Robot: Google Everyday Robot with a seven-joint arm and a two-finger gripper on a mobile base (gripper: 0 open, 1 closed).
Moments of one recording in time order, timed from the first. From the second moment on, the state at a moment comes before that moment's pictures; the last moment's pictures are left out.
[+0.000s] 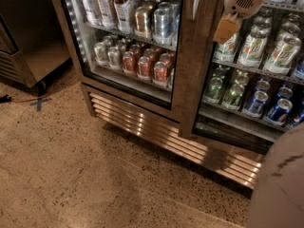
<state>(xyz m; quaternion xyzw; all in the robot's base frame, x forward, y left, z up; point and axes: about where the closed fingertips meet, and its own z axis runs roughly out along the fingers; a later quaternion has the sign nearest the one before) 0.645 -0.201 0.964 -0.54 0.82 -0.03 0.19</state>
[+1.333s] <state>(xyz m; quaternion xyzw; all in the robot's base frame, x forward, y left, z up) 0.634 -0.194 0.964 -0.54 0.82 -0.03 0.19</state>
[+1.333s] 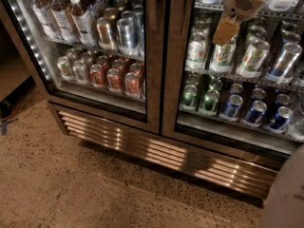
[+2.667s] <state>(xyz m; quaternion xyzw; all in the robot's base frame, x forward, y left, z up) 0.495 -0.229 0.987 -0.56 0.78 -0.10 0.27</state>
